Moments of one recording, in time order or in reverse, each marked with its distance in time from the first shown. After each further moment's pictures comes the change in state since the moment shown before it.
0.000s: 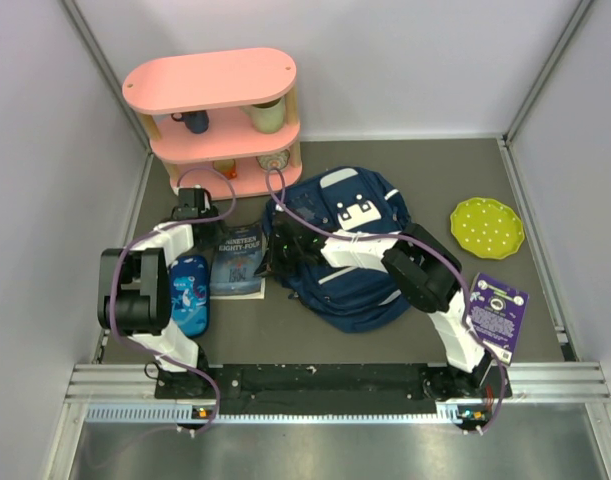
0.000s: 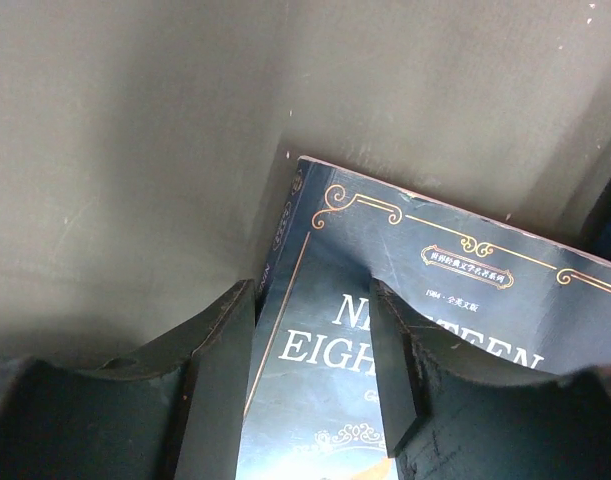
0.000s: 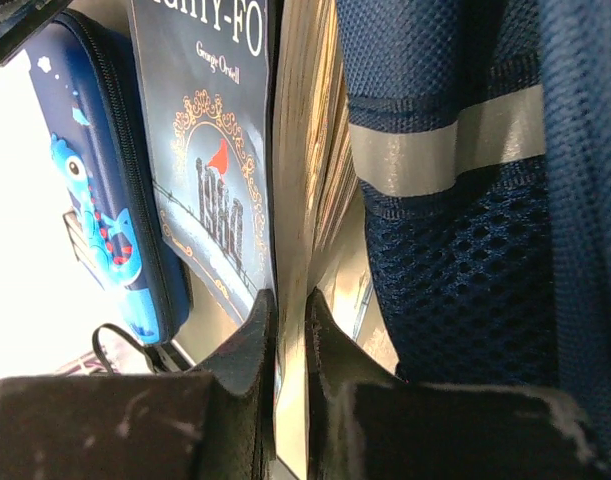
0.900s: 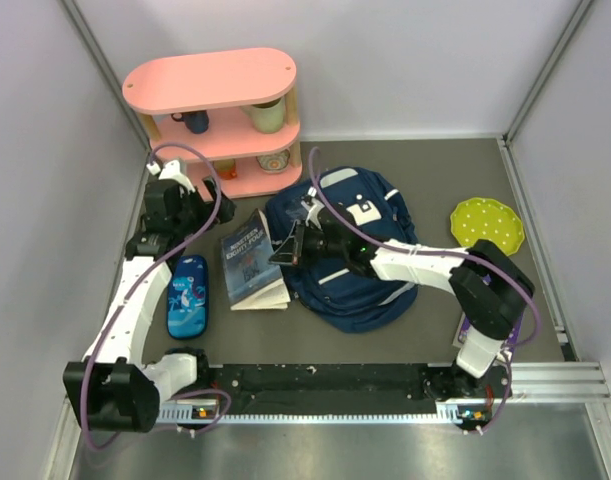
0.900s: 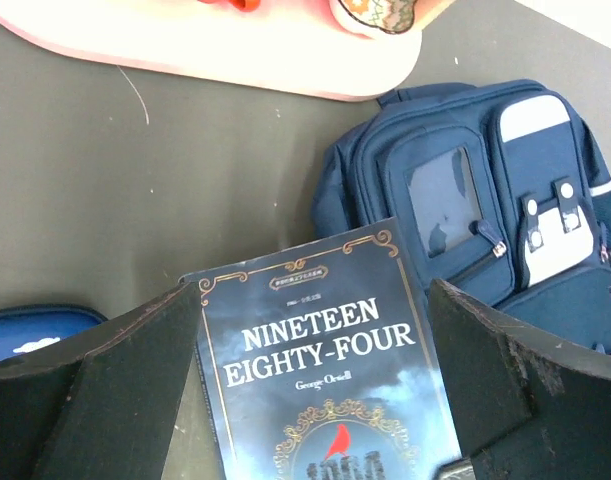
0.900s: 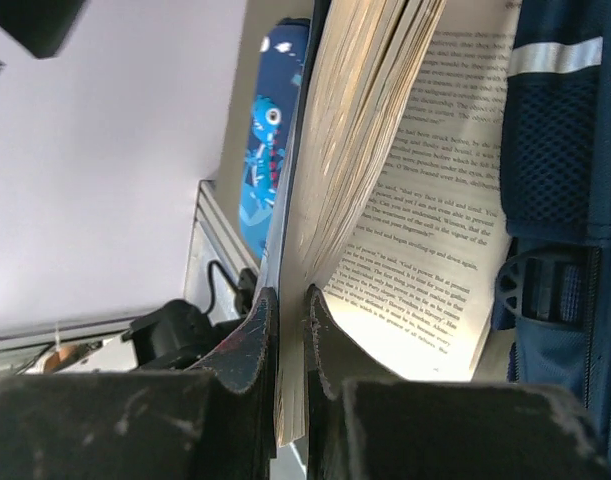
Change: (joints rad) left arm -0.034 -0.529 0.039 -0.146 0.105 -0.010; right arm -0.060 -0.394 -0.390 0.322 -0.077 0.000
